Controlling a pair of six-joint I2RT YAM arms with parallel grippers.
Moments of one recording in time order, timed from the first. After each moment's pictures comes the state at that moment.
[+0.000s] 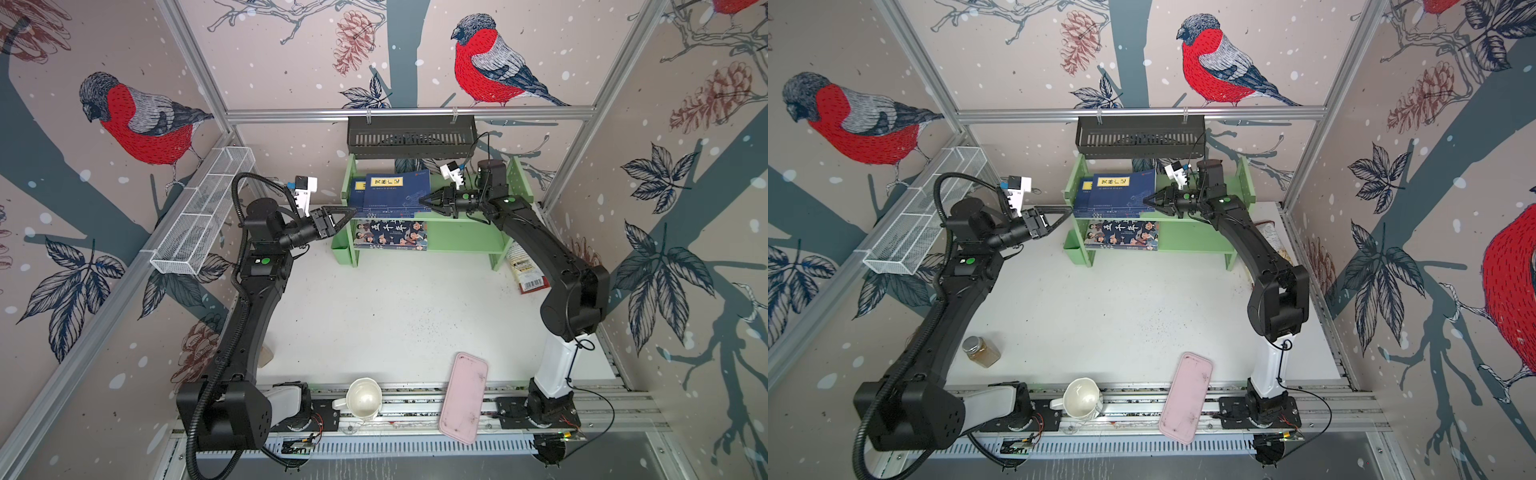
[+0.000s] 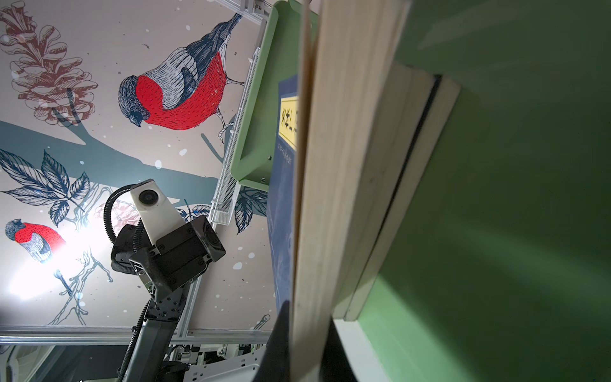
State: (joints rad) left arm 0.01 1.24 1.16 0.06 1.05 -0.78; right arm 0.33 1.92 1.84 -0.31 -1.05 0.79
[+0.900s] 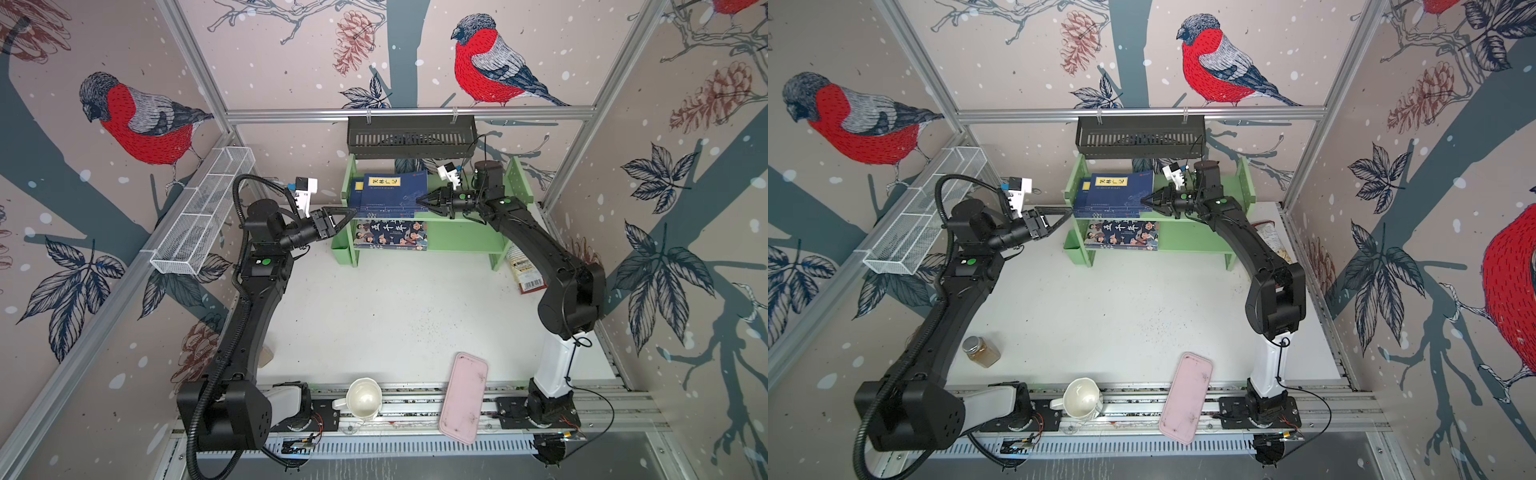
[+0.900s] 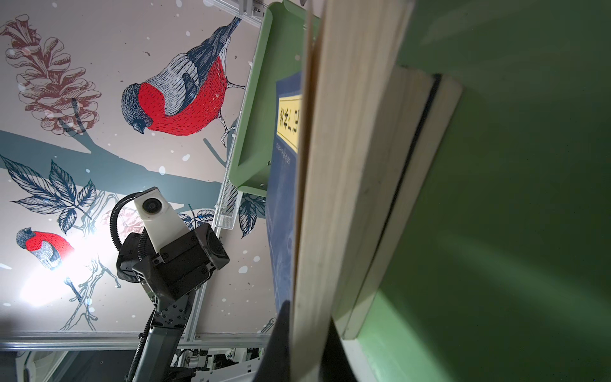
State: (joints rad) left arm 0.01 1.24 1.15 0.08 1.06 -0.80; right arm 0.34 1.94 1.83 -0.26 -1.05 0.84
